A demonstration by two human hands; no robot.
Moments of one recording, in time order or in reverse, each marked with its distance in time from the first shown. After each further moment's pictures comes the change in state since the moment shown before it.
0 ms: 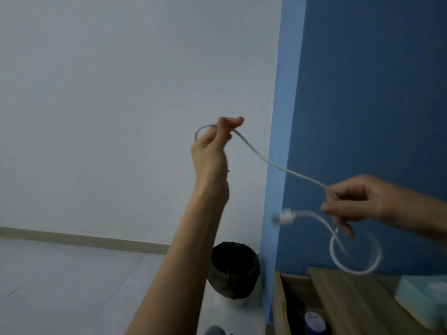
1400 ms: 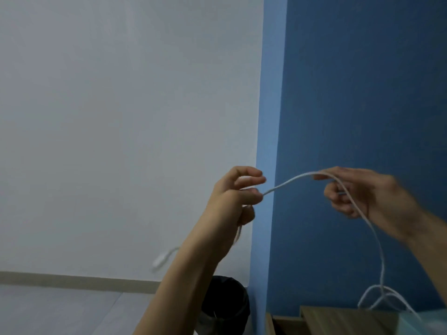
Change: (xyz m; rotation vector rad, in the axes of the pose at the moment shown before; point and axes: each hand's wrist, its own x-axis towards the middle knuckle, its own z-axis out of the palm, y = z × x) left_hand 0.008 -0.008 0.023 0.022 -0.454 -0.286; right_hand 0.034 0.005 -0.049 0.531 0.503 0.047
